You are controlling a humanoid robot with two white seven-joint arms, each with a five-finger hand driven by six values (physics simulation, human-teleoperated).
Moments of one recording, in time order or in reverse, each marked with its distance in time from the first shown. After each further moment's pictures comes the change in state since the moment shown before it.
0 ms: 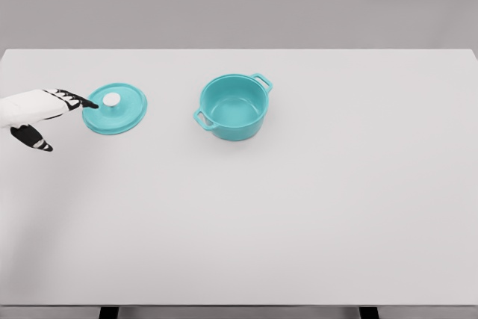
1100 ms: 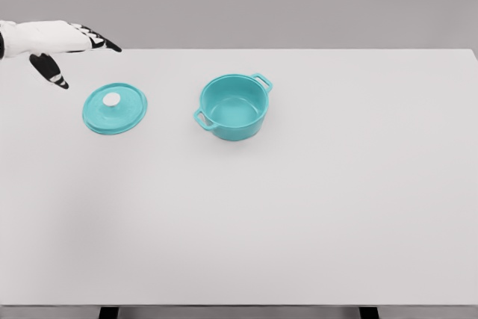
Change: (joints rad) left arm -0.635 -0.012 -0.714 0.237 0.216 0.001 0.076; right arm 0.009 0.000 0.000 0.002 0.000 0.001 0.000
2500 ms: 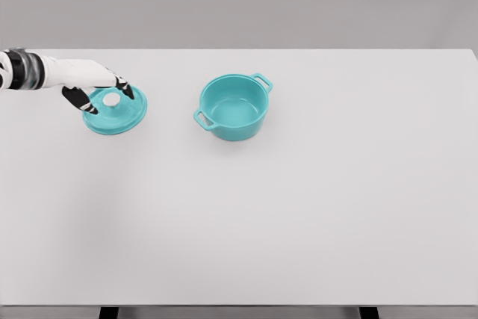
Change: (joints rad) left arm 0.012 -0.099 -0.150 0.125 0.002 -0.001 0.024; right arm 0.000 0.000 0.000 0.000 0.000 0.000 0.000
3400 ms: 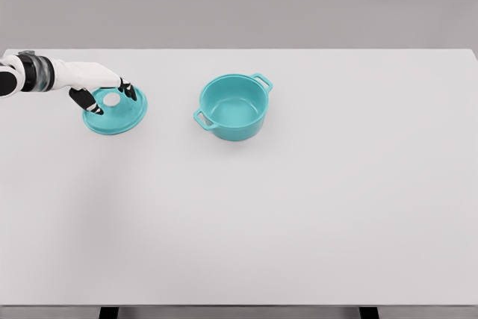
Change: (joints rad) left arm 0.009 -0.048 -0.002 0.046 -0.006 0.067 0.003; right arm 0.000 0.000 0.000 0.000 0.000 0.000 0.000
